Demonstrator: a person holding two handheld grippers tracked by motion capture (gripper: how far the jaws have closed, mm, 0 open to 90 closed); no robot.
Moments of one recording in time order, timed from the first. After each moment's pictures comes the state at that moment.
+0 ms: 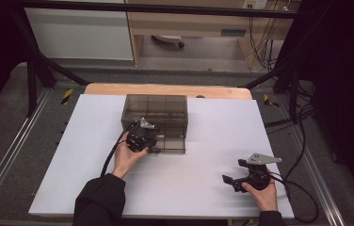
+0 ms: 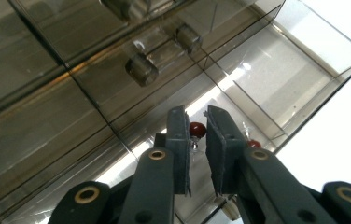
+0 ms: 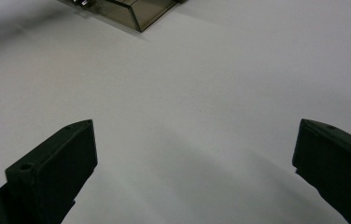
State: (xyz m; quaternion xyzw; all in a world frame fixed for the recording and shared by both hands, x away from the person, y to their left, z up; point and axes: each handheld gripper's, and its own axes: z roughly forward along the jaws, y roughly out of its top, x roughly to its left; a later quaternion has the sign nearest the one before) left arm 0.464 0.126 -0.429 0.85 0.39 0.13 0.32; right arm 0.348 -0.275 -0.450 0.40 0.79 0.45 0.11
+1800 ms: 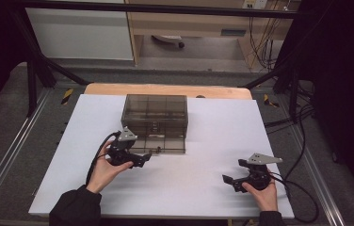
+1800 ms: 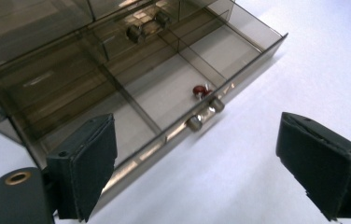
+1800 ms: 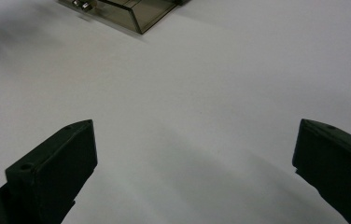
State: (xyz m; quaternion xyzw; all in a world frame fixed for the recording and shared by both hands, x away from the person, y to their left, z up) left arm 0.404 0.173 -0.408 0.84 0.36 0.14 0.39; right arm 0.347 -0.275 -0.449 0.40 0.79 0.45 0.11
